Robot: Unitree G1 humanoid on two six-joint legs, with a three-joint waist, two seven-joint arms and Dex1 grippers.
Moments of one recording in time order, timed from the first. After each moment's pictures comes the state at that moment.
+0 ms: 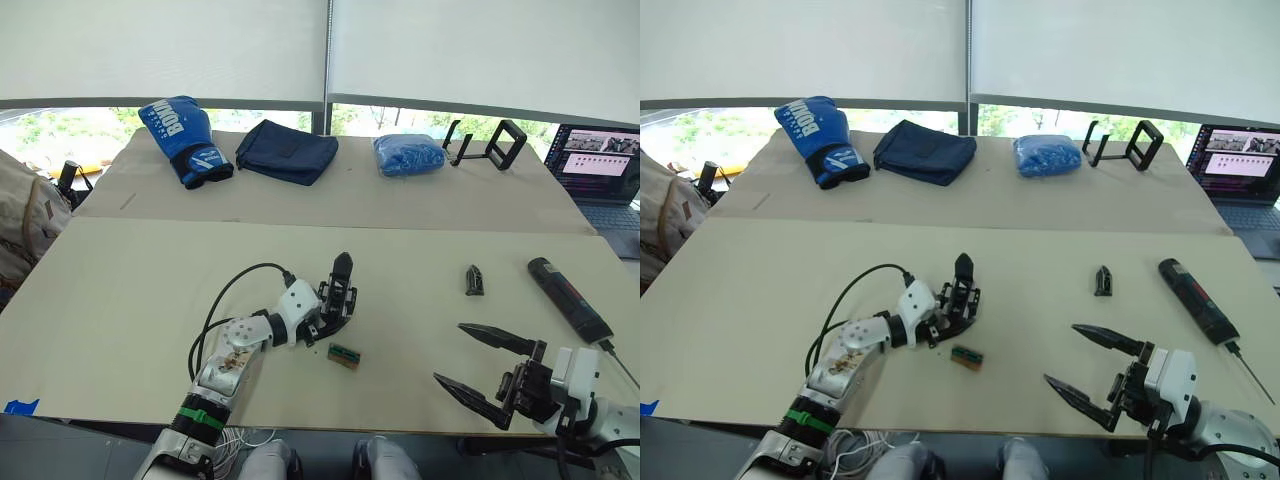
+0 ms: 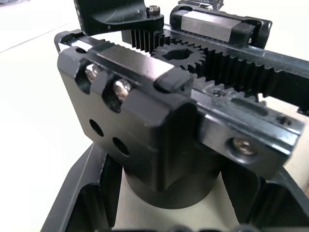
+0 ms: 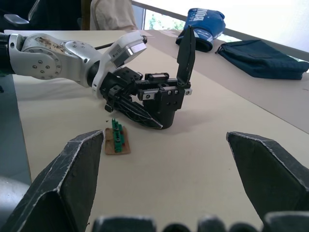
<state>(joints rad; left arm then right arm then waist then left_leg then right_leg) -0.32 0.22 -0.24 0.15 -0.06 0.09 -0.78 0.41 -0.60 -0.32 -0.42 0.57 -0.15 1.06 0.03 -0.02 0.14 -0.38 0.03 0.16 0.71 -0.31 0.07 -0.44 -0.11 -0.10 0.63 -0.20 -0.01</state>
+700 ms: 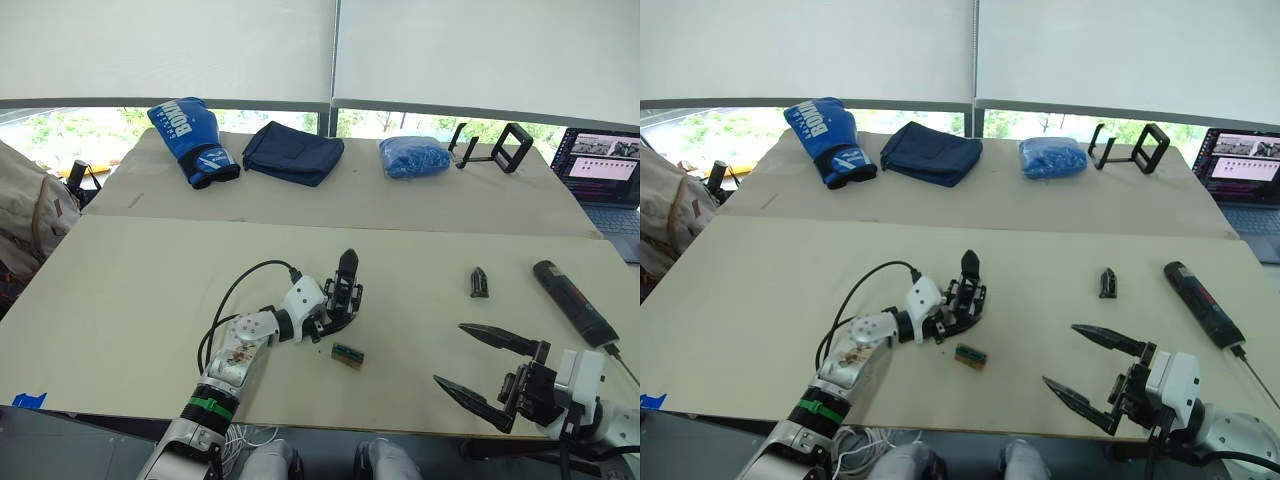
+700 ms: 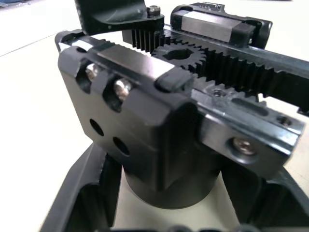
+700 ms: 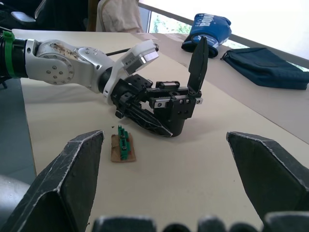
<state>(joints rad) -0.38 0.18 -0.24 0.25 -0.07 0.05 -0.79 0.45 -0.61 -0.33 -0.47 0.57 -0.14 1.04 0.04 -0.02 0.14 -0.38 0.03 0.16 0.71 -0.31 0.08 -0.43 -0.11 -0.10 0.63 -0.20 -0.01</state>
